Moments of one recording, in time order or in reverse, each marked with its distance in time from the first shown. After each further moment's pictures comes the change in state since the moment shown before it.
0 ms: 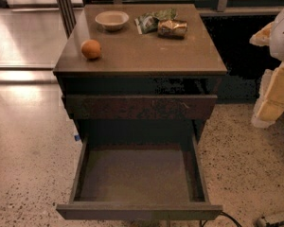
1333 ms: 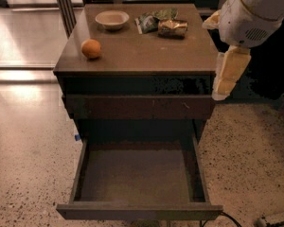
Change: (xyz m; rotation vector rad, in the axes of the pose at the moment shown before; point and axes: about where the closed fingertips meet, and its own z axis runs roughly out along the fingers) arm -0.070 -0.058 0.041 0.032 -0.094 -0.234
